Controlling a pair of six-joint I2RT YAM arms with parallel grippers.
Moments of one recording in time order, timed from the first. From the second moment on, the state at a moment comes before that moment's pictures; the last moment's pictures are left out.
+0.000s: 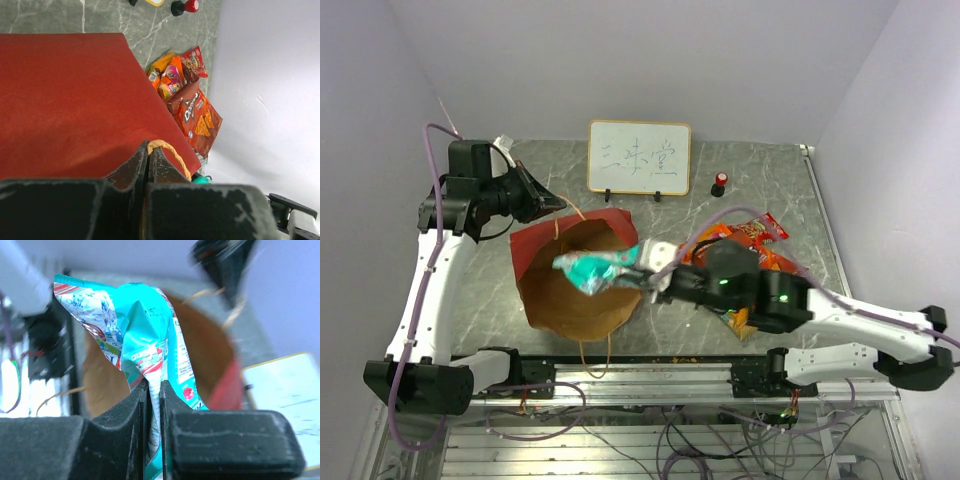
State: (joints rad) left arm -0.08 1.19 1.38 -0.84 0.54 -0.75; right arm 1.31 1.10 1.11 -0.24 0.03 -0.31
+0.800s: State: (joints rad) left arm -0.08 1.18 1.32 -0.84 0.52 -0.75; right arm 0.73 1.20 1.32 -0.98 0.89 0.67
